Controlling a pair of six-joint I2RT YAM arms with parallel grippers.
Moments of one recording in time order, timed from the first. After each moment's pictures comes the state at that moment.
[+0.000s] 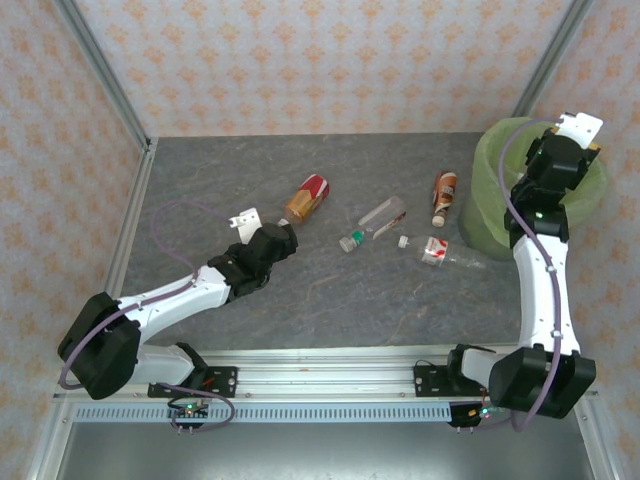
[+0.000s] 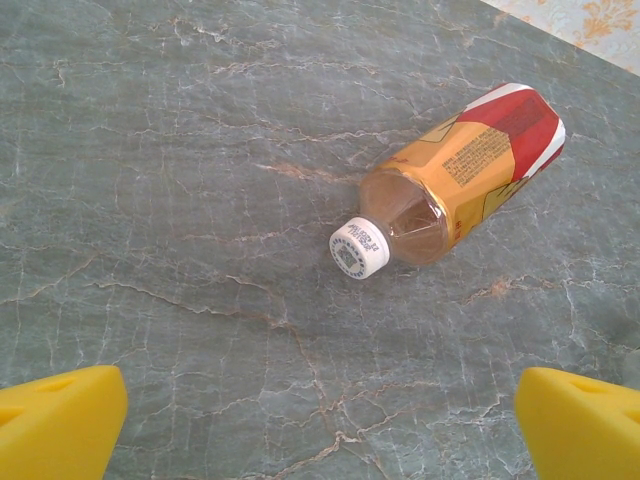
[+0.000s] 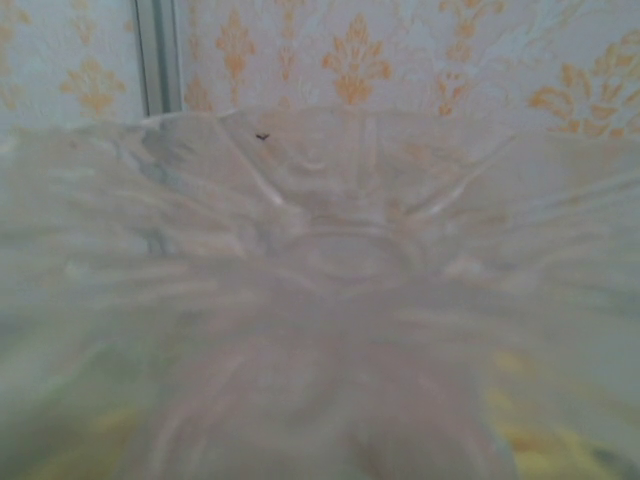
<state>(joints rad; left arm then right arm) -0.66 1.30 0.72 -0.20 -0.57 -0.88 -0.22 1.18 1.20 -0.05 0.54 -0.11</state>
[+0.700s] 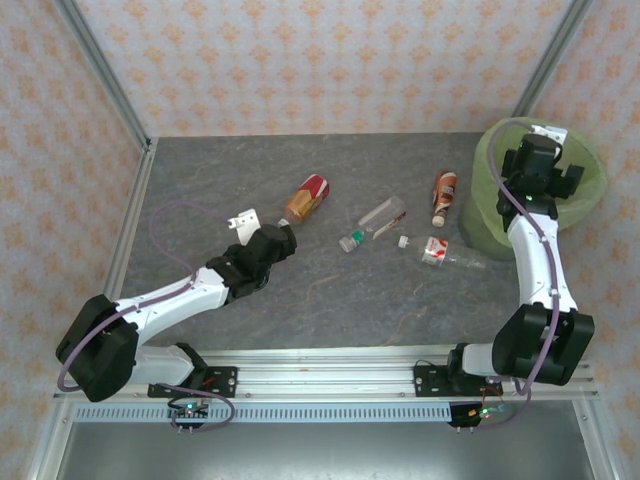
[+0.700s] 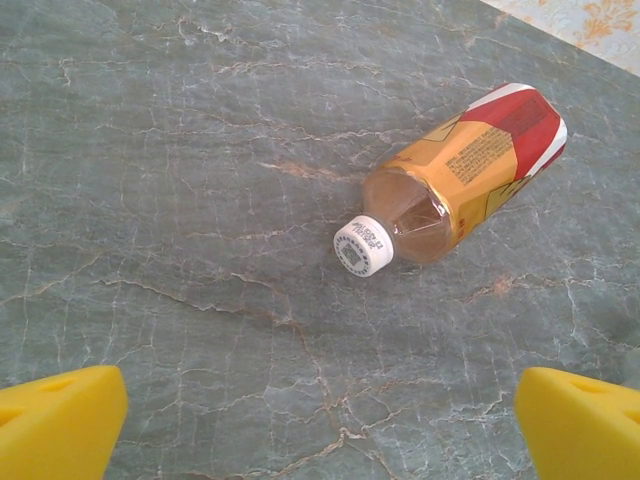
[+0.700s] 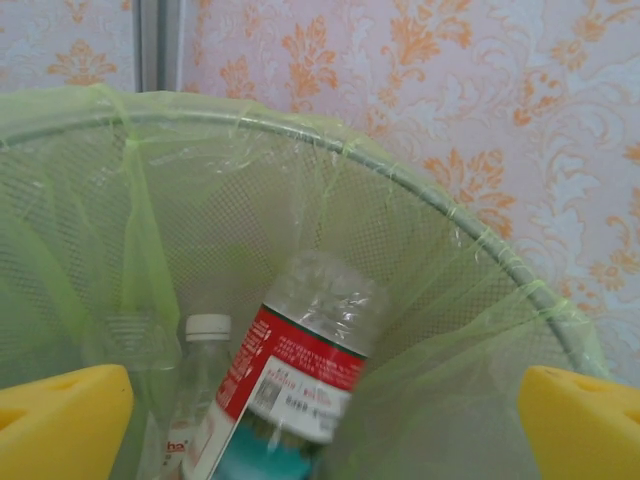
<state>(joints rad) -0.66 1.28 0.71 -0.20 -0.57 -0.88 -0.22 1.34 1.22 -0.27 0.53 -0.11</state>
